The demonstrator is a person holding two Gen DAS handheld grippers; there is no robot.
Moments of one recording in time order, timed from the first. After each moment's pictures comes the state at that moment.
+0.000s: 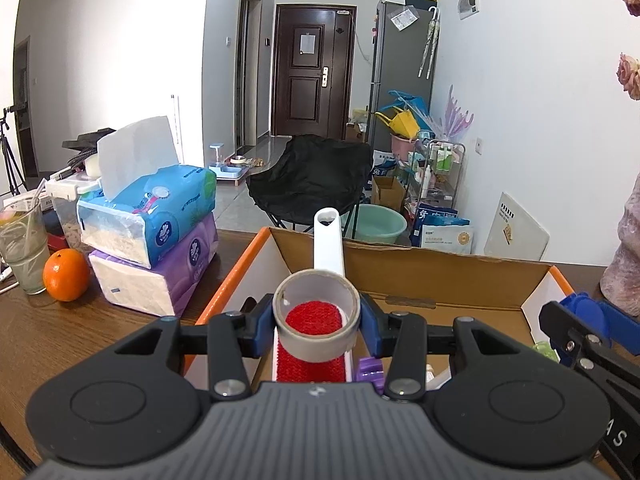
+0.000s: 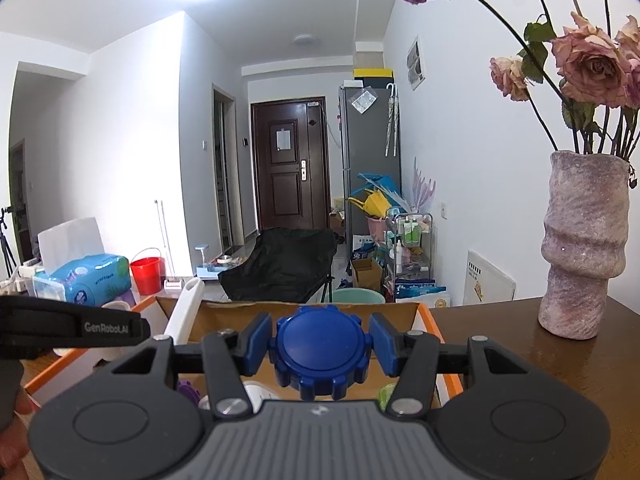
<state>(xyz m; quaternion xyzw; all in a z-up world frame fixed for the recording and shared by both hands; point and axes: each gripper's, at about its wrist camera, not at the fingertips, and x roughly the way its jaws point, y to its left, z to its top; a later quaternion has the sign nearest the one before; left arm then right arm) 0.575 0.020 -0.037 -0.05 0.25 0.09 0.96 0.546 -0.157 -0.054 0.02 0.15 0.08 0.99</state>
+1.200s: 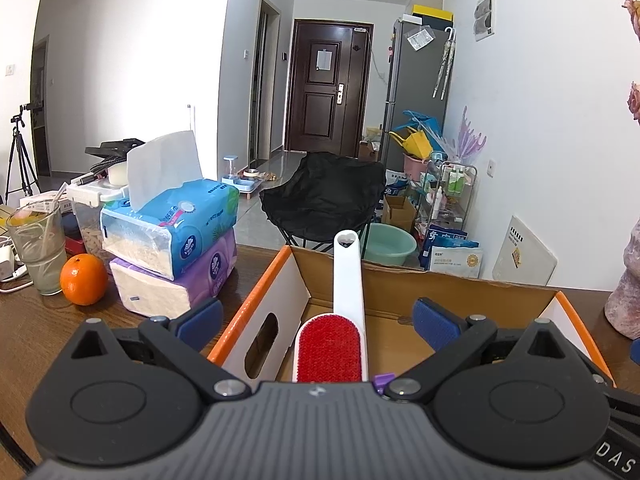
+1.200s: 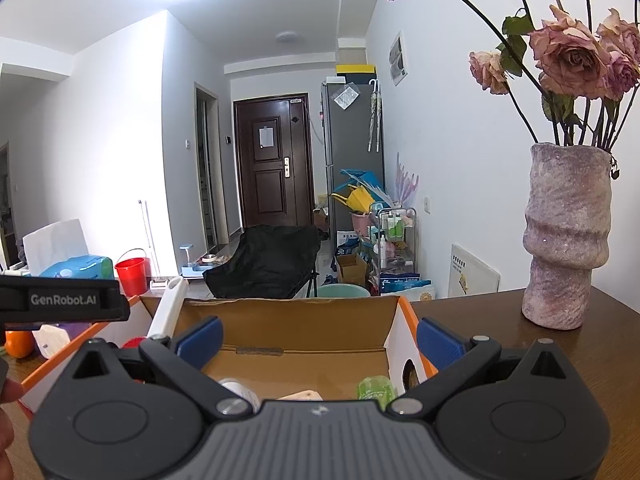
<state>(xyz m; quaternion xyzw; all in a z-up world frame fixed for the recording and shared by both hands) 0.567 0.032 -0.029 -0.06 0.23 0.11 0.97 0.543 -0.164 -0.054 0.03 0.15 0.05 0.99</state>
